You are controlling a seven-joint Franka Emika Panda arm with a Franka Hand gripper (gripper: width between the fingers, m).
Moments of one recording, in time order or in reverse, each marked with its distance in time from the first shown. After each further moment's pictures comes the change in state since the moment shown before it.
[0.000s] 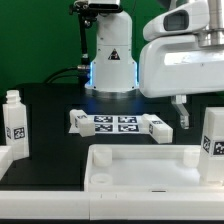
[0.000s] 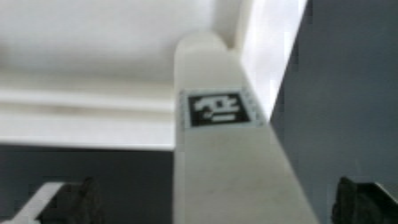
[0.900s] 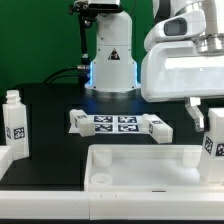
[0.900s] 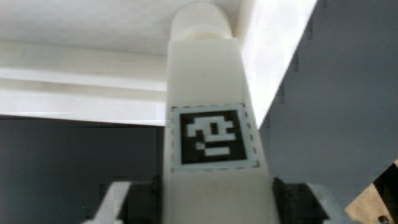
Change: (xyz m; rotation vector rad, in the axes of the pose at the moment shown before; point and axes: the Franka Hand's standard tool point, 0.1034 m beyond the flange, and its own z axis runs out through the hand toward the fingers) arm -0.006 -0.004 0.007 -0.041 0.249 -0.044
